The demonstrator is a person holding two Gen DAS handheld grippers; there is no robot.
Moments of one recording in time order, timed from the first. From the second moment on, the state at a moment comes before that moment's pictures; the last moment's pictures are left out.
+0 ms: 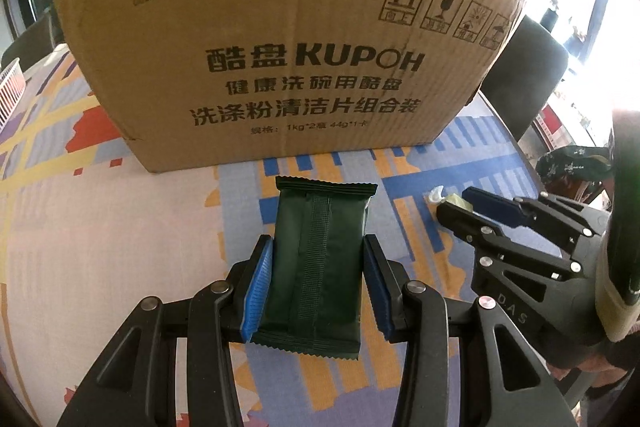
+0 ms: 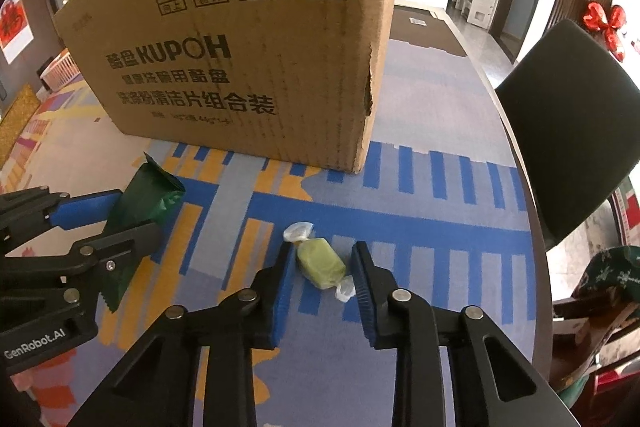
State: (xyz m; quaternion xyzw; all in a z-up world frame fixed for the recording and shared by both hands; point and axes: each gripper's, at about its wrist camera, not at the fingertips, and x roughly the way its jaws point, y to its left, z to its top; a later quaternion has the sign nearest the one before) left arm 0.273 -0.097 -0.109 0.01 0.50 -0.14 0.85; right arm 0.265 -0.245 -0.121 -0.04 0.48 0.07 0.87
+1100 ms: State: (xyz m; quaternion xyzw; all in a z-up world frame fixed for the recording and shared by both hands) left arm 0.212 -0.062 0.004 0.00 0.37 -0.12 0.92; right arm 0.197 -0.228 -0.002 0.03 0.34 0.08 0.94
